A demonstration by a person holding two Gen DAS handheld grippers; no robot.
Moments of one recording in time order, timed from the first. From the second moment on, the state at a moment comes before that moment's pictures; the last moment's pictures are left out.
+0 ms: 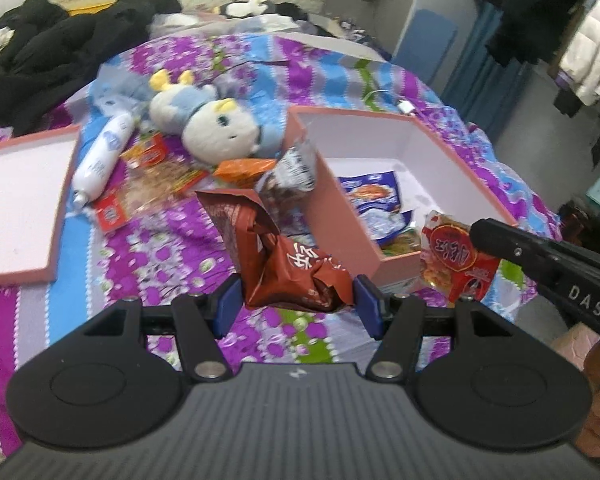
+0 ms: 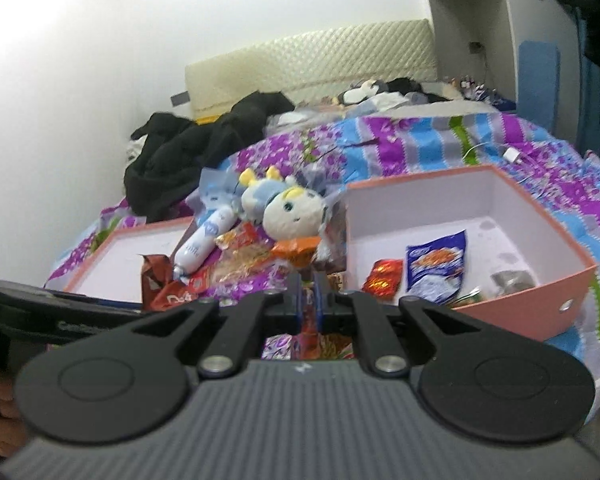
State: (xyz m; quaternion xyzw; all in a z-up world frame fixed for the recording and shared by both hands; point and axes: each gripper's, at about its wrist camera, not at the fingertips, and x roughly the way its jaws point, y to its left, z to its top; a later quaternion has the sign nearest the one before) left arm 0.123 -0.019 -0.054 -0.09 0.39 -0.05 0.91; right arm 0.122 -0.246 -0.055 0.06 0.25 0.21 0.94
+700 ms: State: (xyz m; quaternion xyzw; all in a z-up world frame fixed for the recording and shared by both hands) left arm 0.307 -0.115 -0.049 -0.06 0.40 -0.14 0.90; right arm 0.250 -0.323 -0.053 0.05 0.25 0.14 0.96
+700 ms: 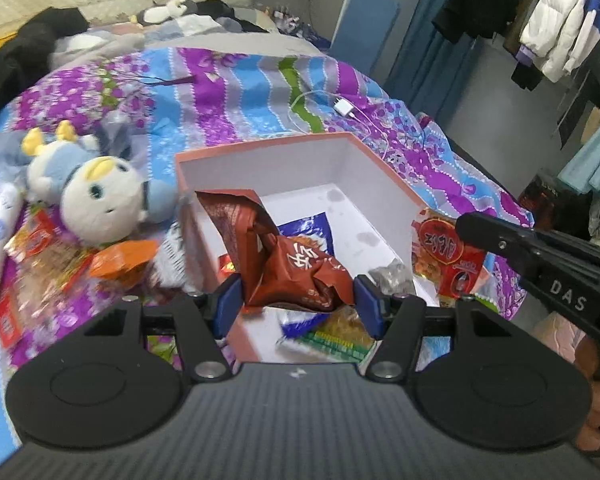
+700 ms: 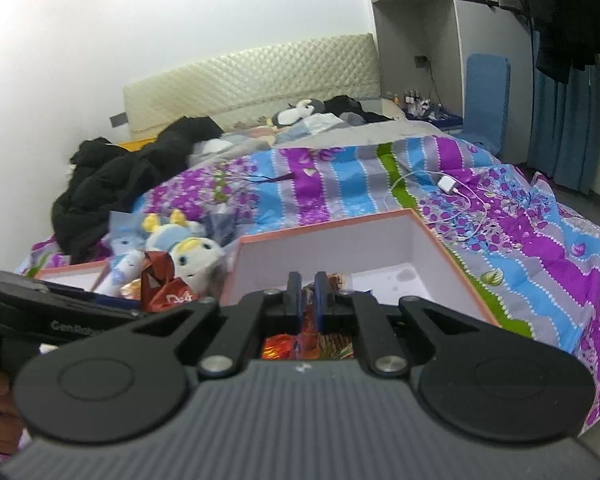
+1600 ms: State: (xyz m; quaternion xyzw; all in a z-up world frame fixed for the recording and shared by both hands) left arm 0.400 -0.129 -0.092 -0.06 0.41 -0.14 0.90; right arm 0.324 -0.346 -0.125 0.06 0.33 0.06 0.94
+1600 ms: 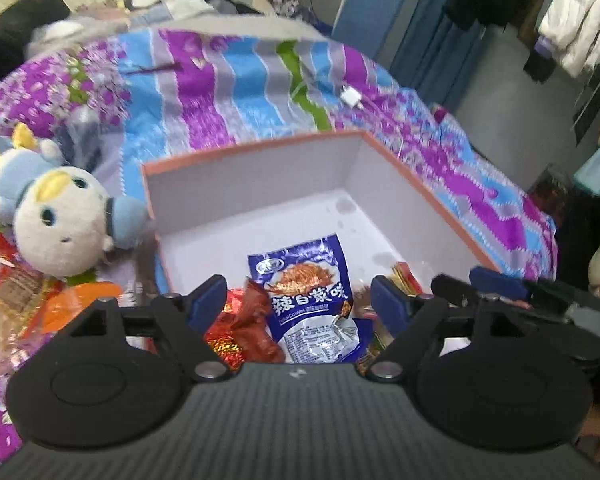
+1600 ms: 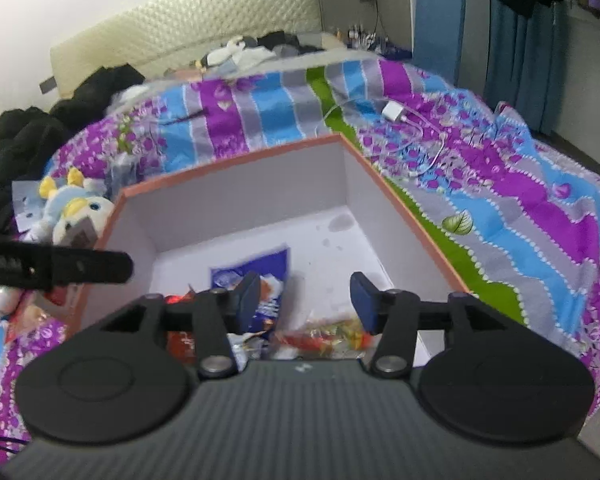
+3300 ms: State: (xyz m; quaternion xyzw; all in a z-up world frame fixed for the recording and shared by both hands) left arm 0.055 -0.008 -0.018 -0.12 0.32 -0.04 0.94; right arm 0.070 -0.245 -0.053 0.03 0.25 0.19 0.95
